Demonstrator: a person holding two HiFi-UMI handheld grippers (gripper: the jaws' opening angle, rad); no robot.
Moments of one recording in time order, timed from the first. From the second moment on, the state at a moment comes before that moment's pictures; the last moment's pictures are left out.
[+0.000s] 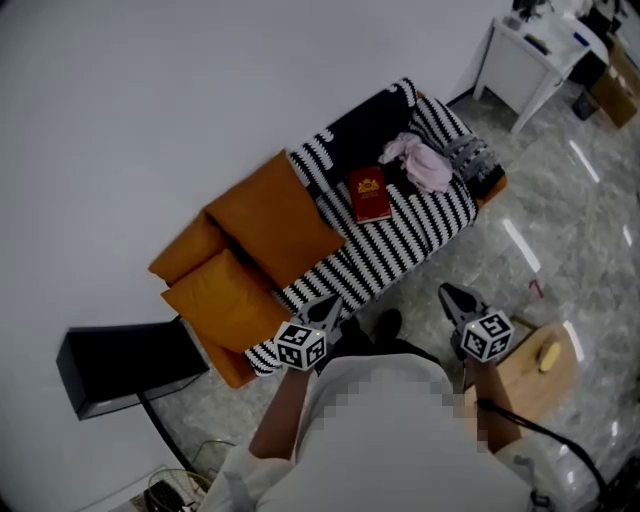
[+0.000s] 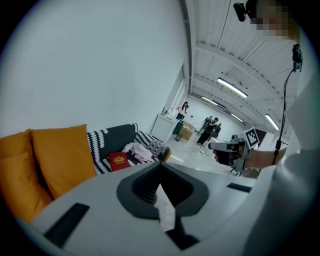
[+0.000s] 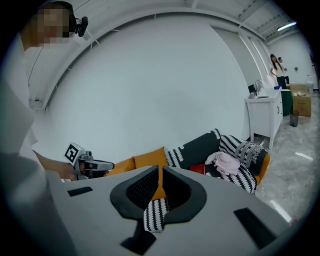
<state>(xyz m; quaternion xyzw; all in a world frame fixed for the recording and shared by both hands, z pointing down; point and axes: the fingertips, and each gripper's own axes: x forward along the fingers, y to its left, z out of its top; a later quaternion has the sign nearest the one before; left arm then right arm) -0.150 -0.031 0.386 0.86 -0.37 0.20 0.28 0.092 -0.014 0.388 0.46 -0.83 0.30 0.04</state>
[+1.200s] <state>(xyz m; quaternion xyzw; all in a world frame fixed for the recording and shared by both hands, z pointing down) -0.156 -0.219 0.511 0.85 -0.34 0.25 0.32 0.033 -0.188 0.498 0.47 -0.79 0.38 0.08</state>
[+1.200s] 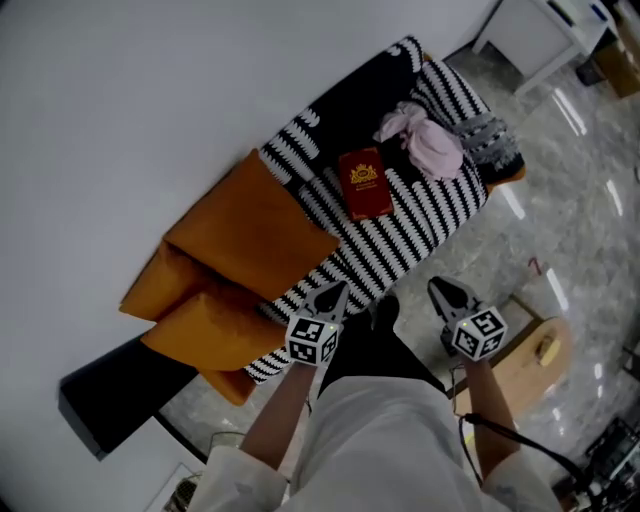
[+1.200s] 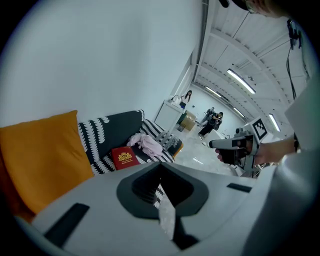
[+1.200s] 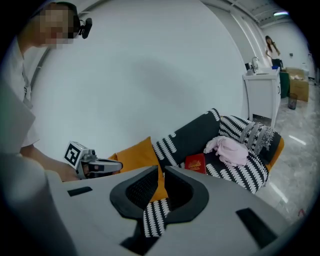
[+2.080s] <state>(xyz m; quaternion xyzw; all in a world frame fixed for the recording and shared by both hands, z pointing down) -0.136 -0.326 0.709 0.83 -0.34 0.26 0.37 0.012 -0.305 0.701 0.44 -0.78 0.44 0.11</state>
